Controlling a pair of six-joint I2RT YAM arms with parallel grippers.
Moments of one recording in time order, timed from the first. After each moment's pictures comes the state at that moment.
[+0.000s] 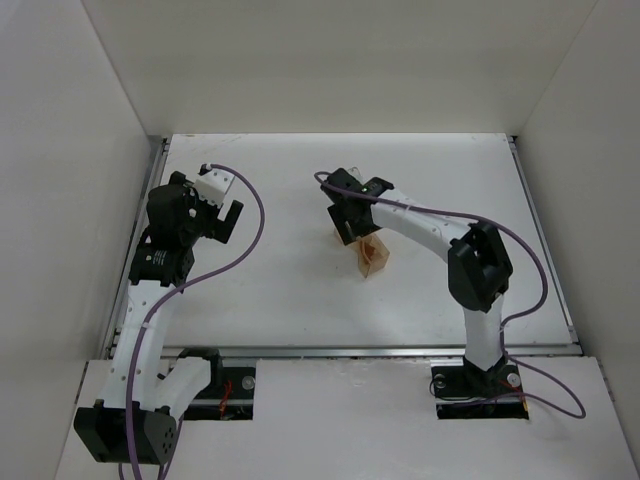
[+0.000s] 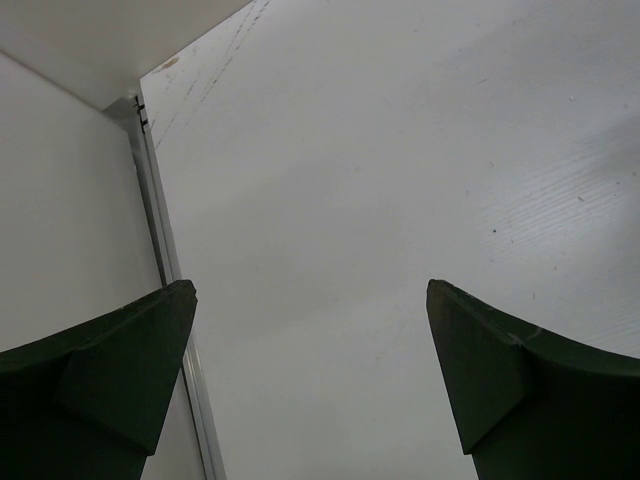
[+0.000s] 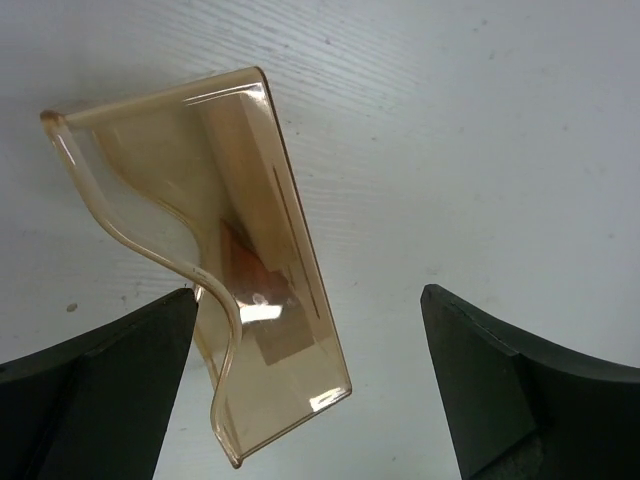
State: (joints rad) left arm -0.07 0.92 0.95 -0.45 0.09 0.45; right arm 0.75 1.99 1.69 -0.94 0.57 0.28
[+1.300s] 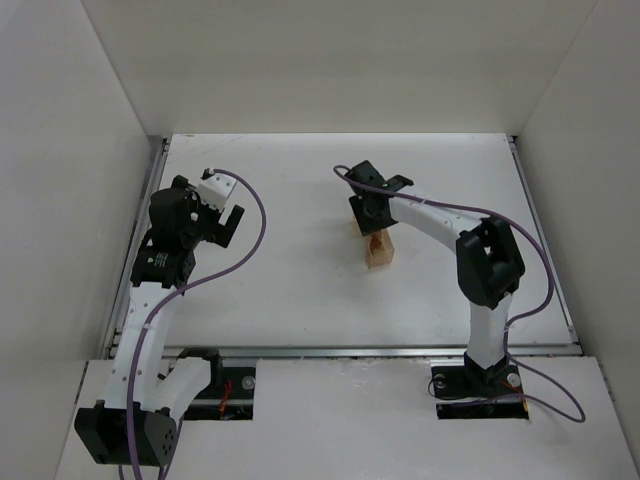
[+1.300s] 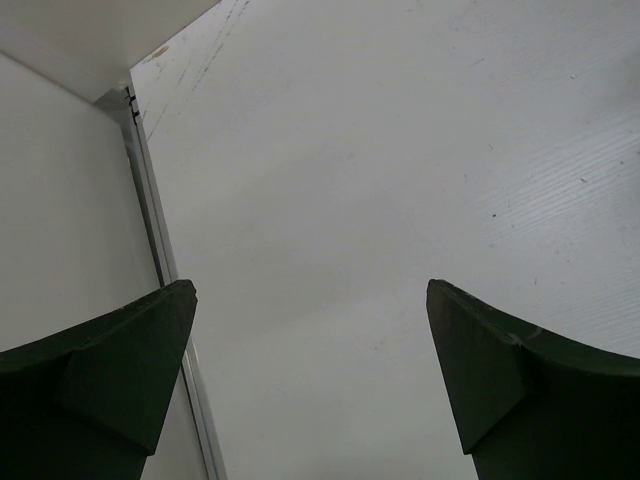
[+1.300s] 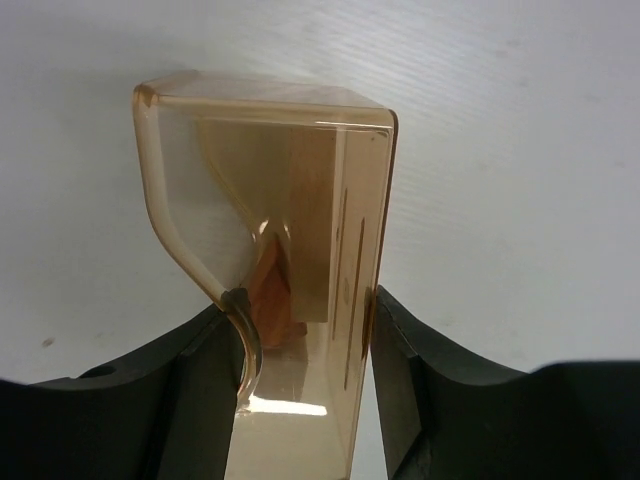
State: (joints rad) left arm -0.07 0.91 0.92 -0.45 0.10 0.47; right arm 0.60 1.95 1.56 -0.73 0.26 0.17
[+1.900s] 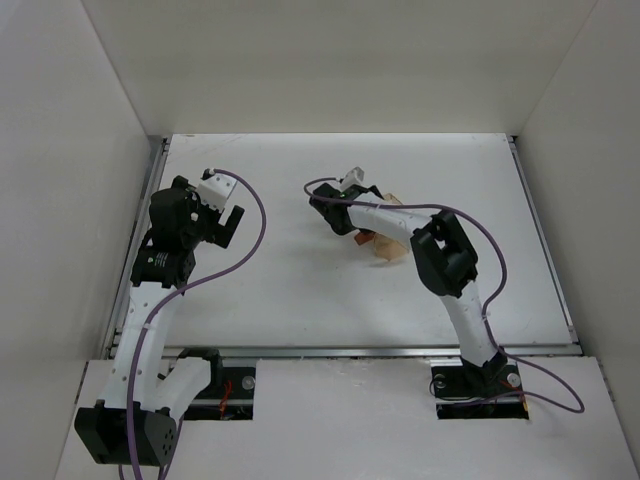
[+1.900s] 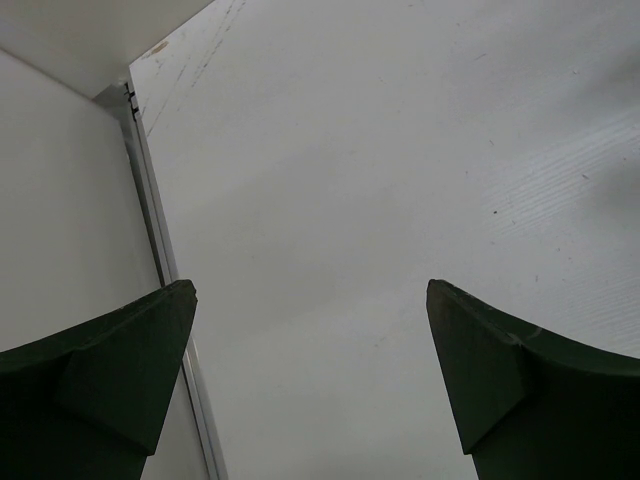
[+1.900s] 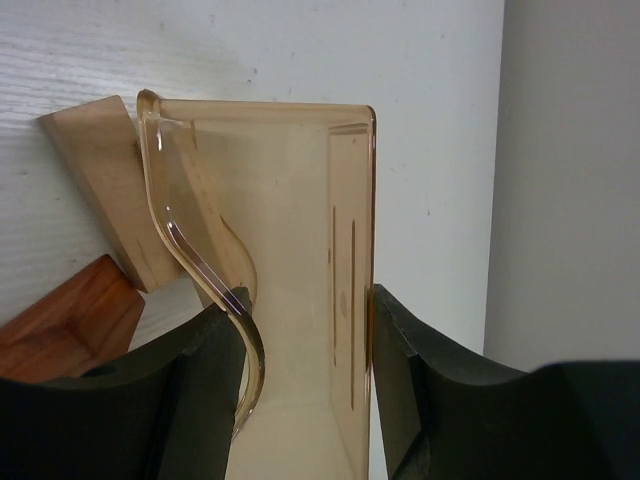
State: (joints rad) left arm -0.07 0.91 0.92 -0.45 0.09 0.48; right arm 0.72 2.23 1.81 -1.02 1.06 0.39
